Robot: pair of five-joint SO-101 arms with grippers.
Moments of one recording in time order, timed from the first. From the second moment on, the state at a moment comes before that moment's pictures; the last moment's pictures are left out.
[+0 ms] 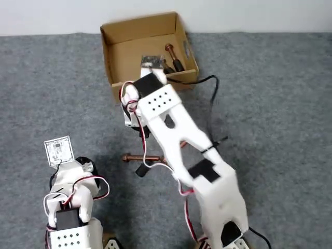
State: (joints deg) left arm -12.8 -96.4 97.1 55.3 13.5; right arm -37.8 26.1 -38.3 100.5 -38.2
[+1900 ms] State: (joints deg) left arm 6.6 -13.7 40.2 77.1 22.9; right arm 2.2 -72.5 37.8 99.5 -24.7
